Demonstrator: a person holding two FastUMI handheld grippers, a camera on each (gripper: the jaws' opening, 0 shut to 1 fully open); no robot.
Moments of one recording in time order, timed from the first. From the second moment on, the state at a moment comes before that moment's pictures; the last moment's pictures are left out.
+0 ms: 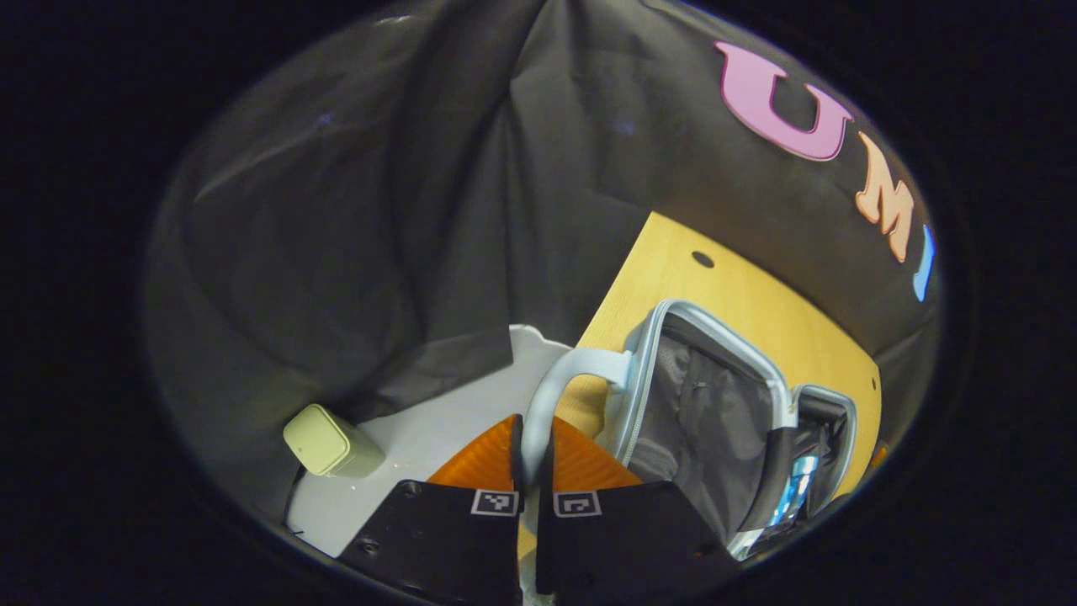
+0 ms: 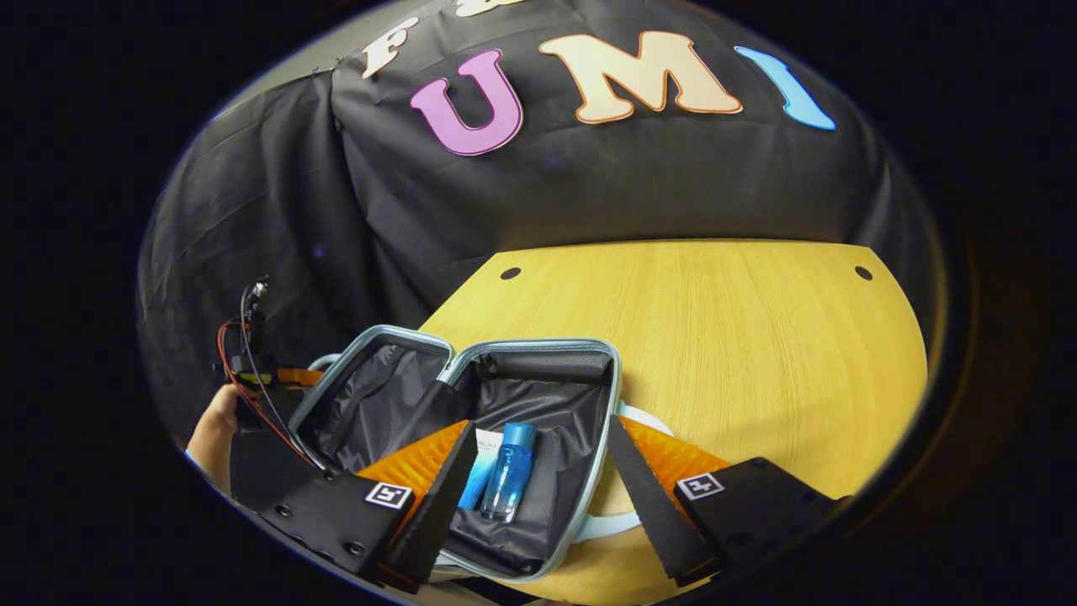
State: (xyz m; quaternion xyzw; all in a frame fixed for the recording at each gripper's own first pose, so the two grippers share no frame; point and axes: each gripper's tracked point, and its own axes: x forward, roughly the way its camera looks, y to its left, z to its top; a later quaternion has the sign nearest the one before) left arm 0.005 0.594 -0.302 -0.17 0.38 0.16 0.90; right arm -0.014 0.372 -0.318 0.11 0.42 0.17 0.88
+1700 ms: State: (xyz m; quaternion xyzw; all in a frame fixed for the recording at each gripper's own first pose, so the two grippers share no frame) left arm 0.029 0.114 -0.142 -0.12 0.30 -0.20 0.92; right arm -0.050 0.169 -0.279 0.14 0.37 0.16 0.91
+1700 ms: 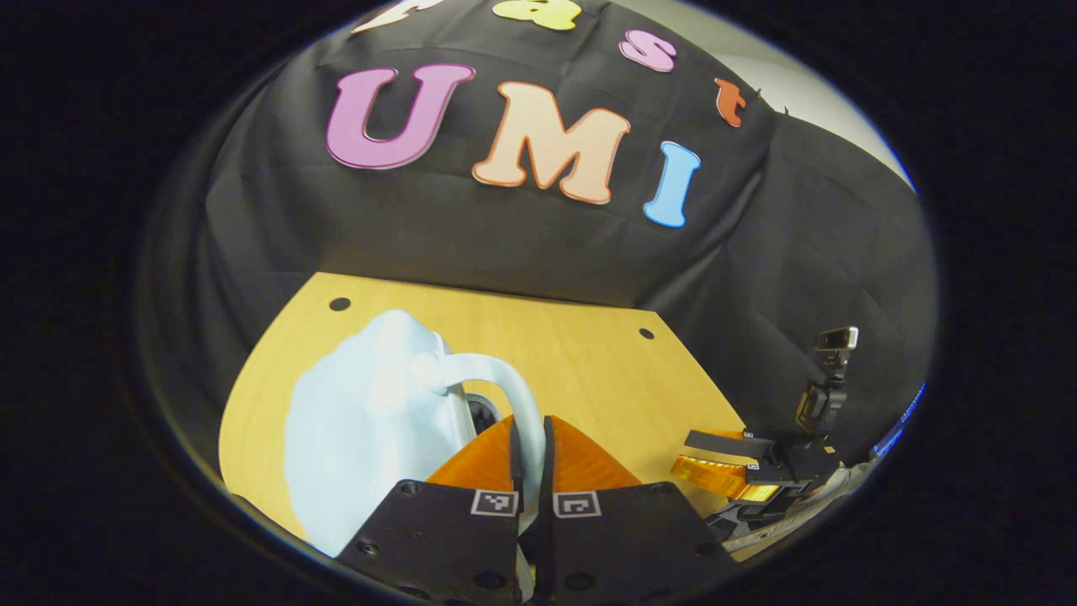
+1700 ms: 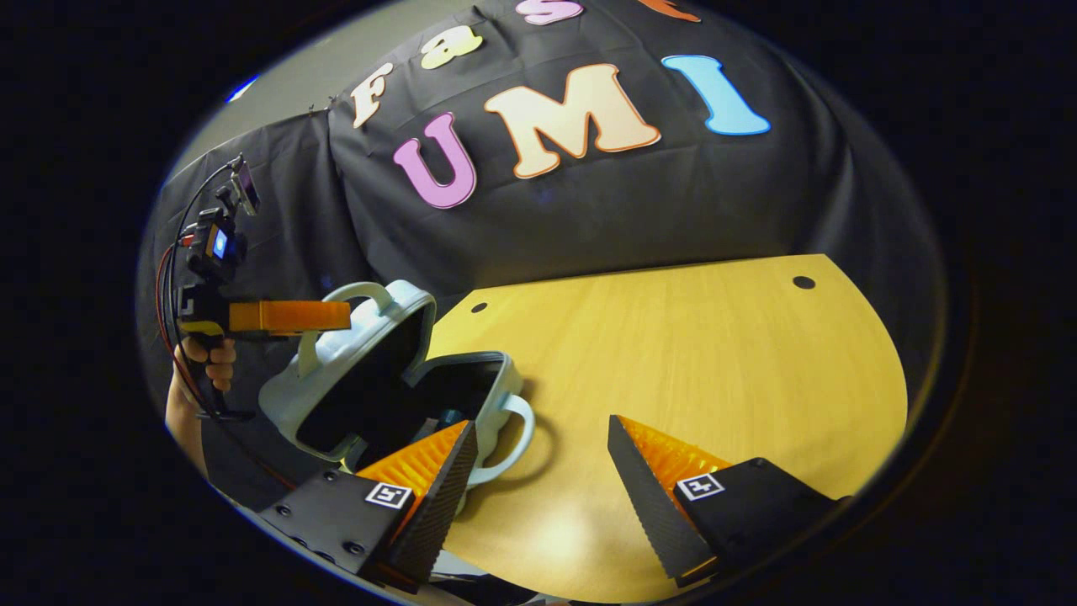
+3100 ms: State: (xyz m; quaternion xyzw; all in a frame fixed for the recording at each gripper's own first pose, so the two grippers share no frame) left arm 0.029 0.068 -0.011 0.01 0.00 -0.05 1.00; right arm 0.003 0.089 -0.032 0.05 0.01 0.03 1.00
